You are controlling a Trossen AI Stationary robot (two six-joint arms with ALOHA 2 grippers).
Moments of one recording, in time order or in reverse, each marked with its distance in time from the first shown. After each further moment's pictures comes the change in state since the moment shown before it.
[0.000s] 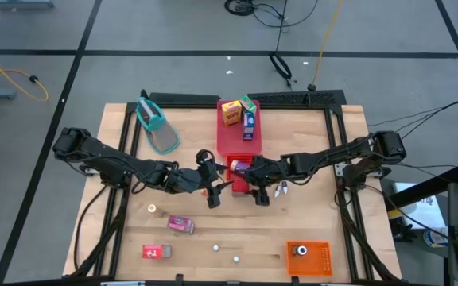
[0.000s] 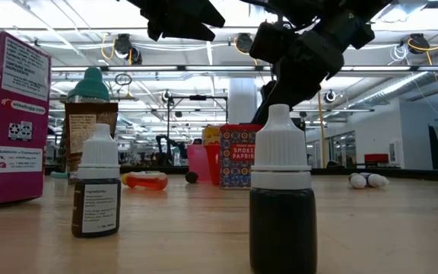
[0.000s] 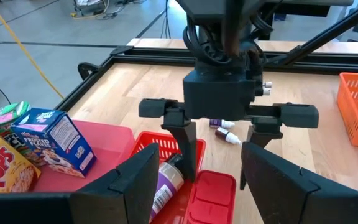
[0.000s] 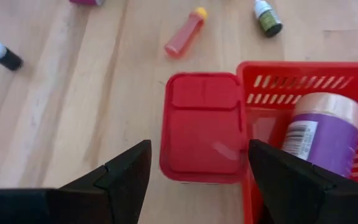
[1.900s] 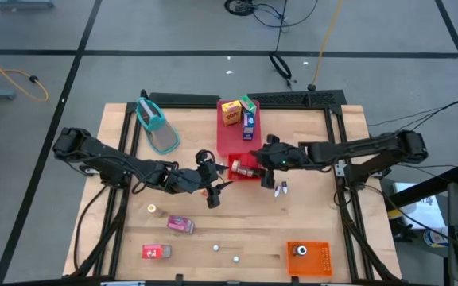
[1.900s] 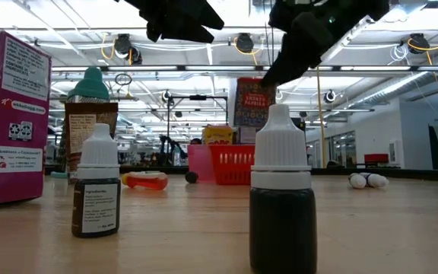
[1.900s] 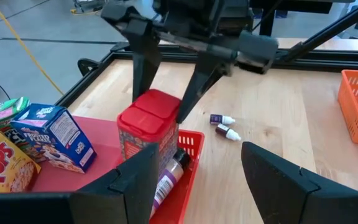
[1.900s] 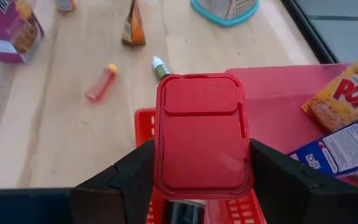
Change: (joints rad) left arm 0.000 0.000 0.000 -0.015 0.000 -0.013; right arm -0.066 -0.239 -0.007 -0.109 0.246 -0.048
